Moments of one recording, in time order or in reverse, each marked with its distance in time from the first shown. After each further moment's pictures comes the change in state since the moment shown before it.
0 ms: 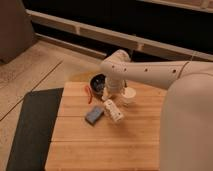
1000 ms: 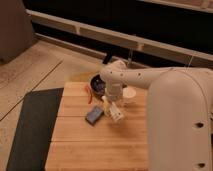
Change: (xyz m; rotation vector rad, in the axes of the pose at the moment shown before) arm 0.032 0.004 0.066 -0.075 0.214 -0.038
